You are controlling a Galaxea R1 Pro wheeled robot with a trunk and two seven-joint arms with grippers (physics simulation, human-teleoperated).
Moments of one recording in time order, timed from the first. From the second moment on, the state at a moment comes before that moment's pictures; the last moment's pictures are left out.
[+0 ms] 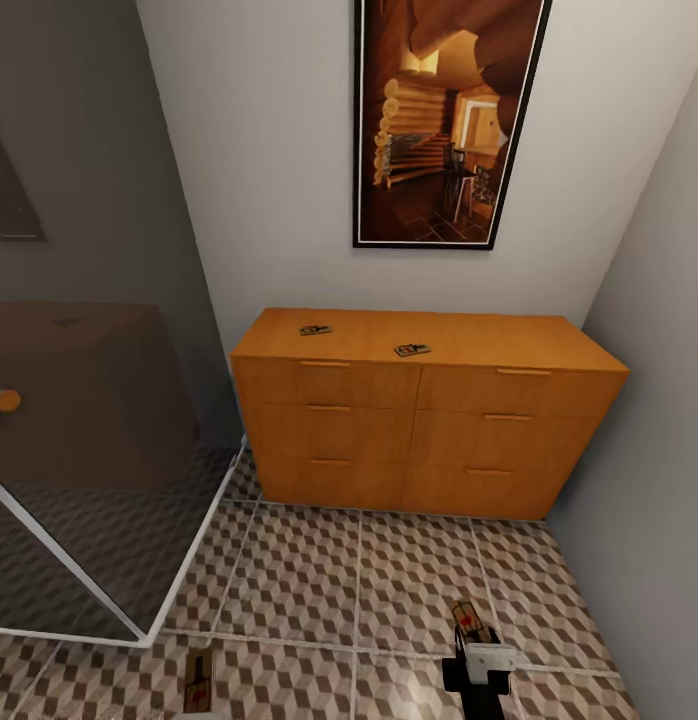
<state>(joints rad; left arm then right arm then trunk) -0.38 -0.01 -0.37 0.07 0.20 -0.65 0.34 -0.44 0.09 -0.07 -0.02 0.34 -0.88 -0.39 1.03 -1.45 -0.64</state>
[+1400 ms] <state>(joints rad) -0.38 -0.02 -0.37 0.07 0.20 -0.65 0.34 -0.44 0.09 -0.07 -0.02 0.34 -0.88 -0.39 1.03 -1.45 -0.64</state>
